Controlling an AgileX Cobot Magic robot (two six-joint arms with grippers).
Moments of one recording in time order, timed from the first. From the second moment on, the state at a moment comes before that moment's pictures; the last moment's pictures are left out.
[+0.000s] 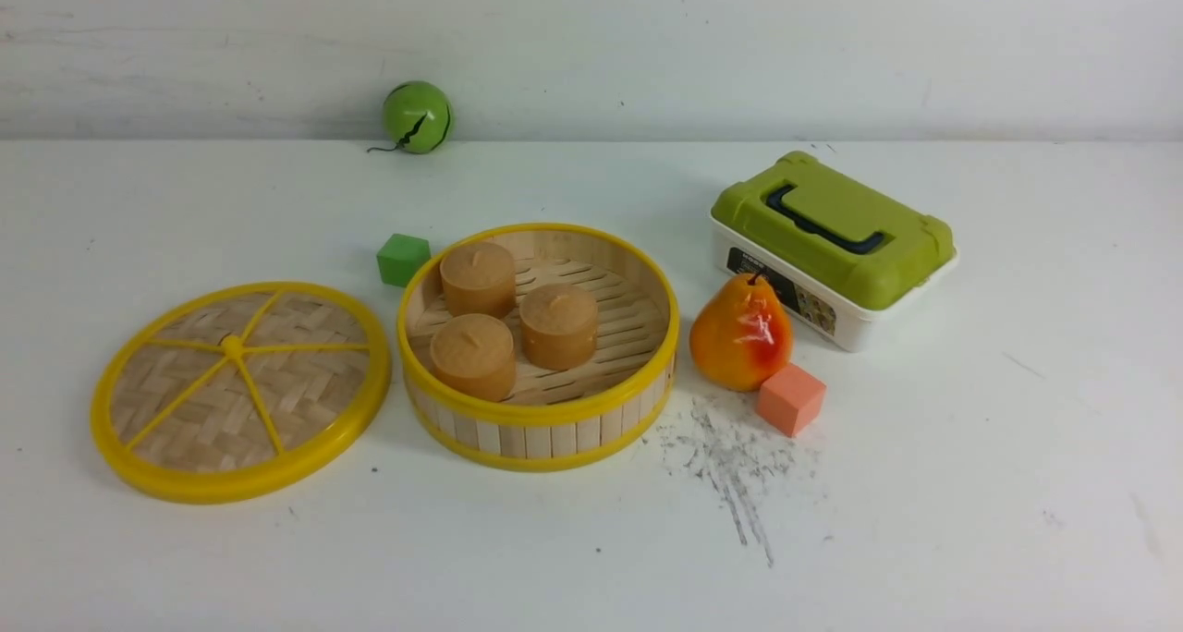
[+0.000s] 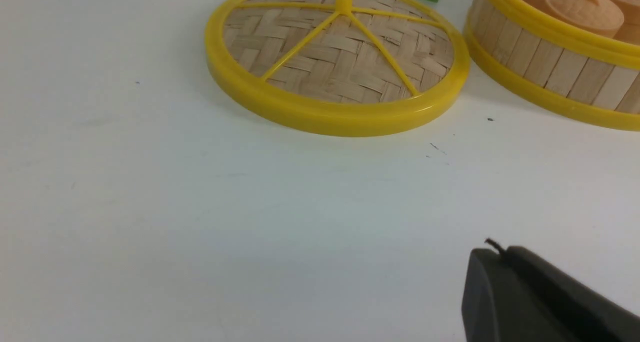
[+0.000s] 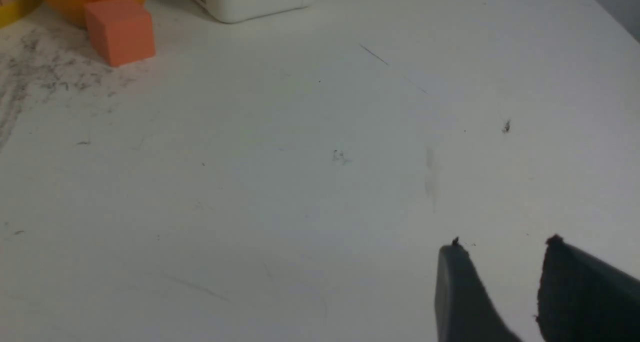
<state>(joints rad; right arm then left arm) -0.04 -0.02 0.02 -0.06 0.40 -0.03 -0.02 -0.01 0.03 -0.08 0.37 -0.02</state>
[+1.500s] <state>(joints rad) -0.04 -0.02 0.02 -0.06 0.40 -0.03 -0.02 -0.01 0.03 -0.08 0.37 -0.02</state>
